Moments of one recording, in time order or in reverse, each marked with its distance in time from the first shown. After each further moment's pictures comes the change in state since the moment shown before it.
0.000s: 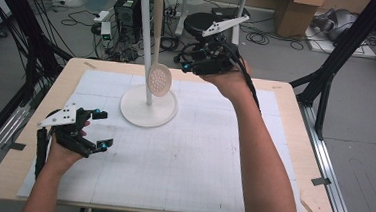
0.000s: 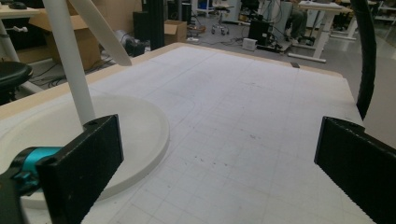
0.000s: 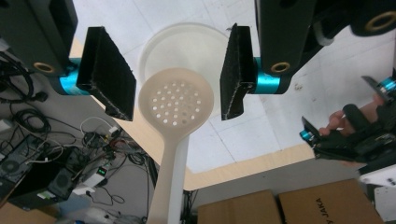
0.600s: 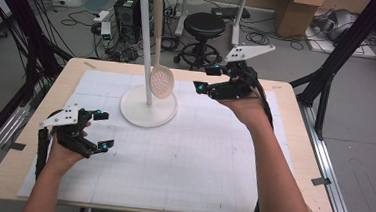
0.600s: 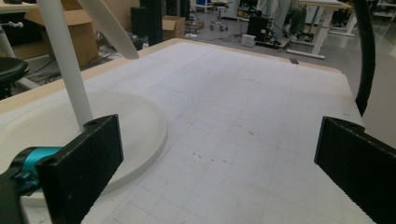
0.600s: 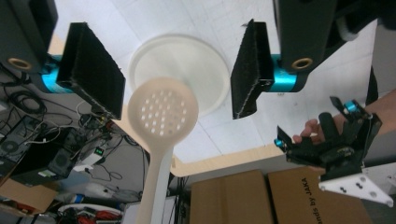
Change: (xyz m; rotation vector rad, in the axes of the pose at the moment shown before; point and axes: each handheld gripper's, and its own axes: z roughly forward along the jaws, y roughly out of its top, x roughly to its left) left arm 0.000 -0.001 0.003 0.015 -0.007 -0.005; right arm 0.017 -0.055 -0.036 -0.117 0.019 -0.005
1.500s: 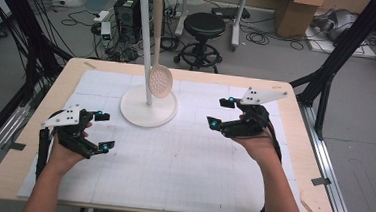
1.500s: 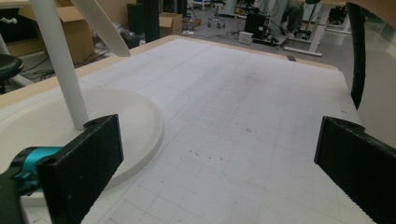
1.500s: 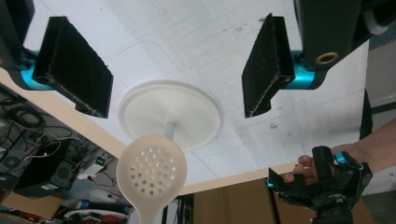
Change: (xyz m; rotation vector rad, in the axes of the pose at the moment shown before) left arm 0.000 -0.002 0.002 0.015 -0.012 -0.006; right arm 0.024 -0.088 -0.024 -0.025 -0.020 0.046
